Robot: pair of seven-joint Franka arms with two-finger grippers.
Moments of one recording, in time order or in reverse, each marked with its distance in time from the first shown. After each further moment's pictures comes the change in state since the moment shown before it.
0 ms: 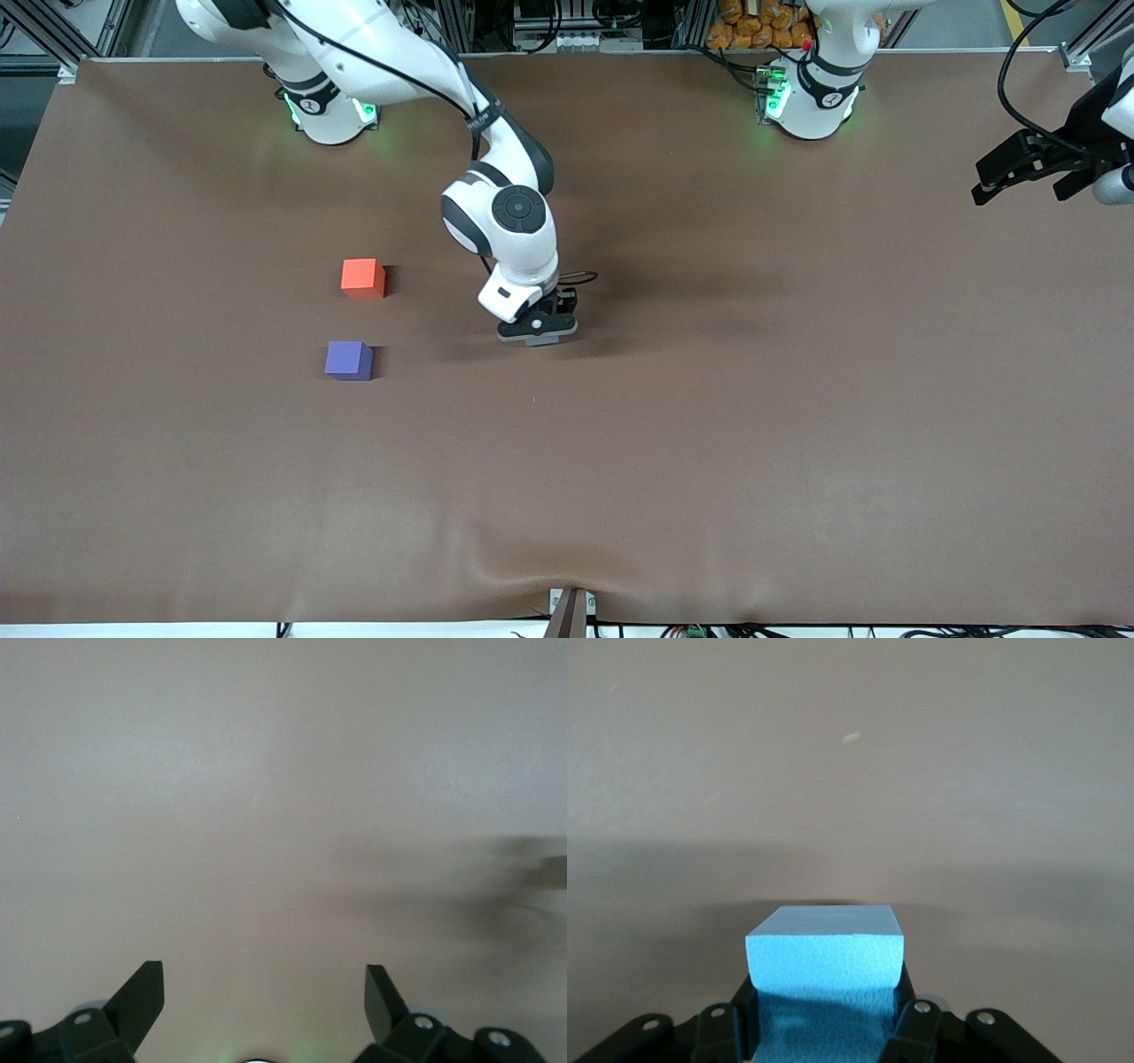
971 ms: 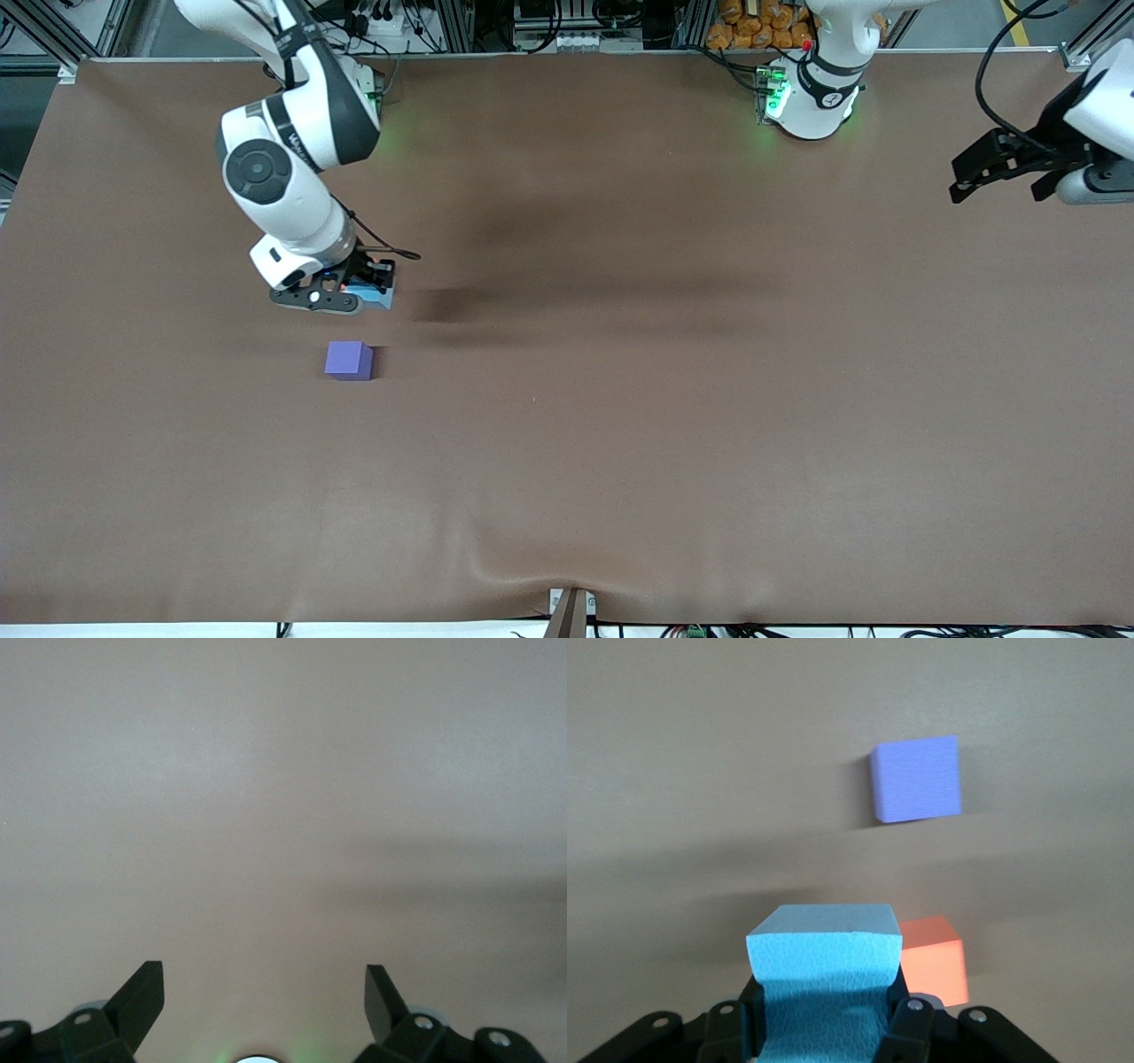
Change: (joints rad) left arm -0.007 -0.001 -0.044 -0.012 -0.002 -0.002 -0.001; right arm -0.372 -0.520 -0.010 -0.535 0.112 -0.046 -0.250
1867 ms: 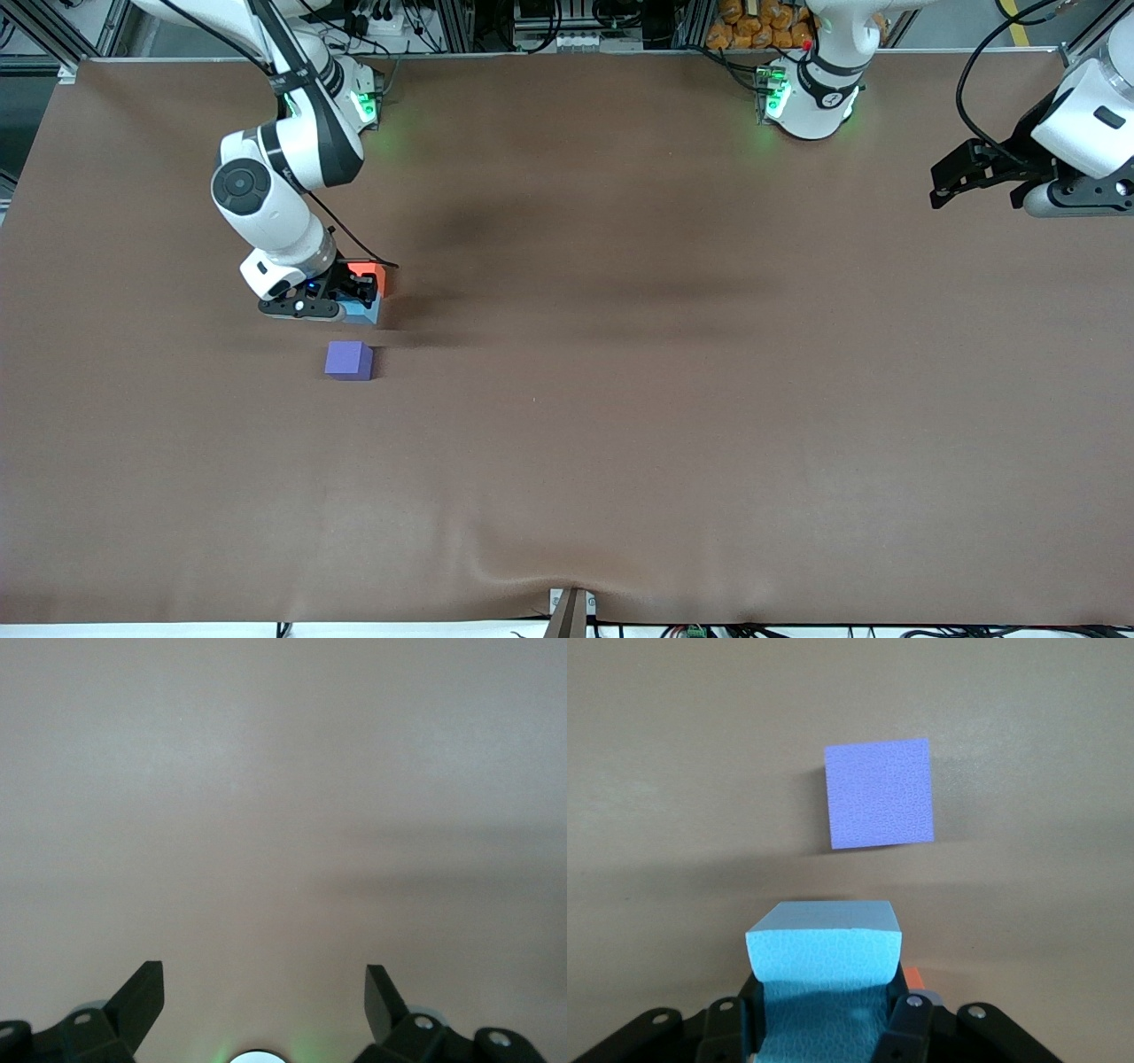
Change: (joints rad) left arm 0.000 0.017 -0.014 -0.012 0.000 0.001 0.000; right arm -0.076 0.047 0.001 -0.173 0.001 0.307 -0.098
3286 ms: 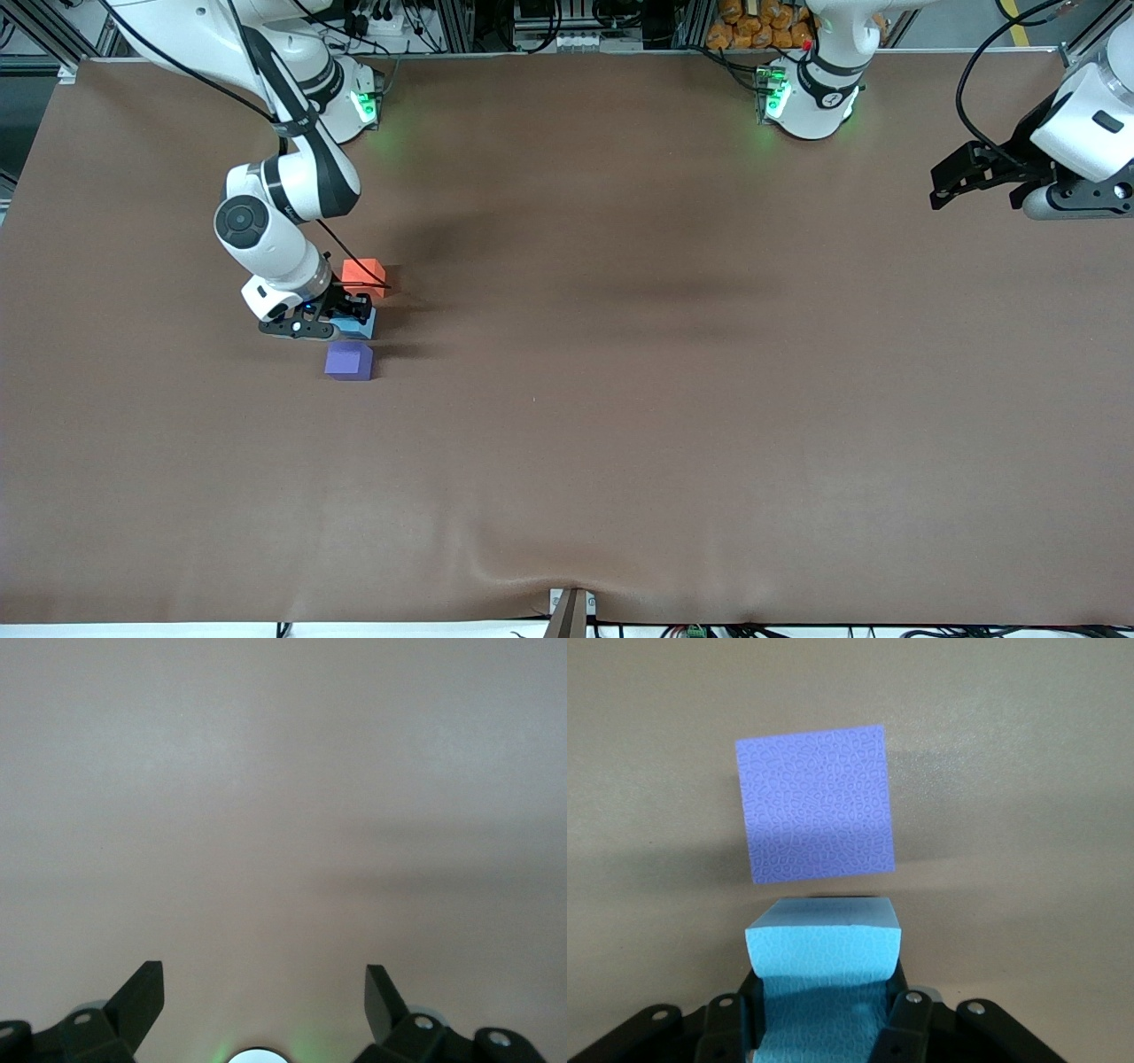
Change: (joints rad) left arm 0.004 0.000 0.000 -0.007 0.000 0.000 0.000; right arm -0.065 0.130 0.008 -0.002 0.000 0.123 -0.048
